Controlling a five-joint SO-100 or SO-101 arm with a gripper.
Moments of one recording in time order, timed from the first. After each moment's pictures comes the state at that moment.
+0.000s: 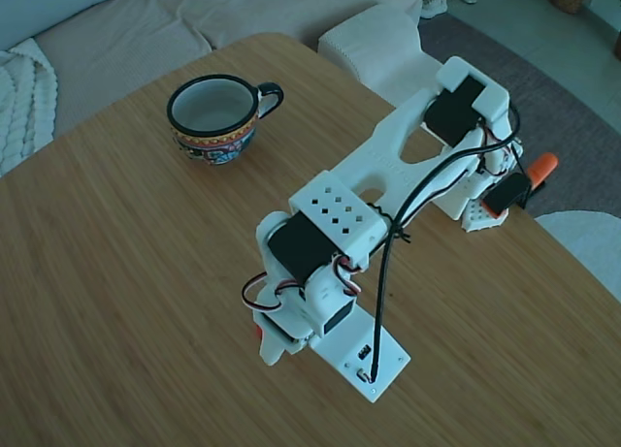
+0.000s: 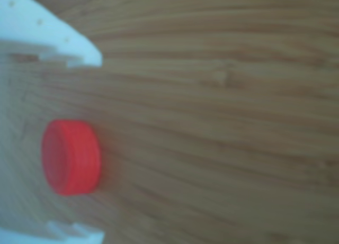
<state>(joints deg) -4.4 52.3 65.0 77.7 -9.1</state>
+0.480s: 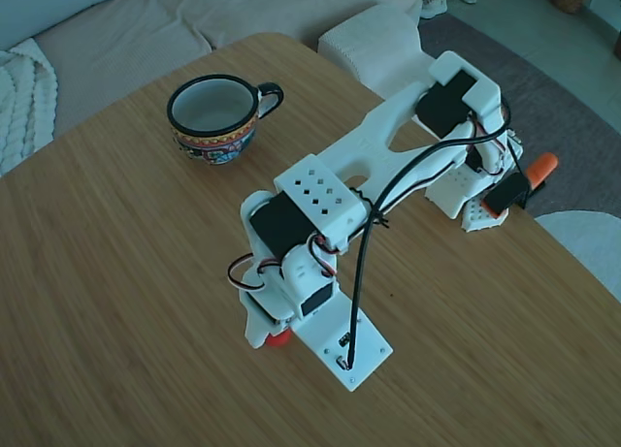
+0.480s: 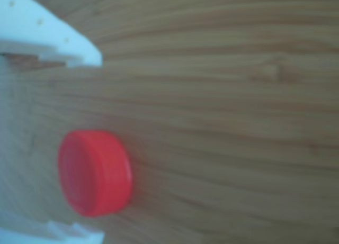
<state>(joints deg) -0.2 52.3 65.0 77.7 -9.1</state>
